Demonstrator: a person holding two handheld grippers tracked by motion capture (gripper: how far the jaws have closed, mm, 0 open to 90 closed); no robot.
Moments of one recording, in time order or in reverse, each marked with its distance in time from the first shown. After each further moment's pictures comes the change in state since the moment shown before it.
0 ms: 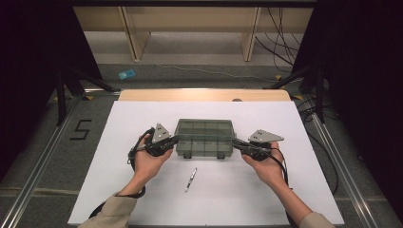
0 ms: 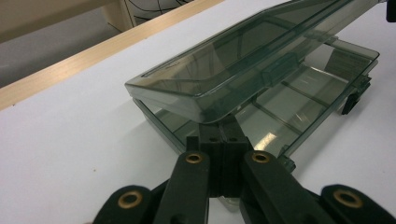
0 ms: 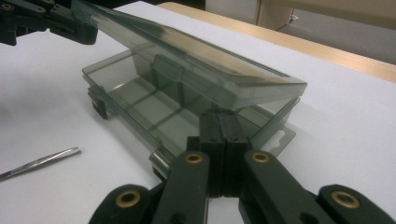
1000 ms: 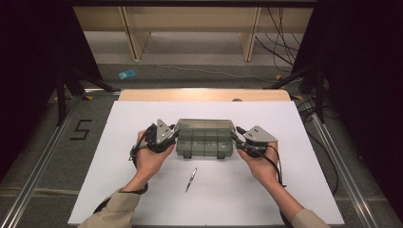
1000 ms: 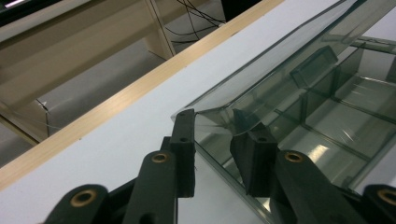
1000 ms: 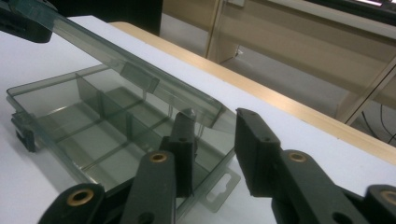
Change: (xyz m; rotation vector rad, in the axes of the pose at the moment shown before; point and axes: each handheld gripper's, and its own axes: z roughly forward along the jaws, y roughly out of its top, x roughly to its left) left arm 0.002 0.010 0.006 -0.080 0.170 0.144; right arm 0.007 0.014 0.010 -0.101 -0.228 -0.133
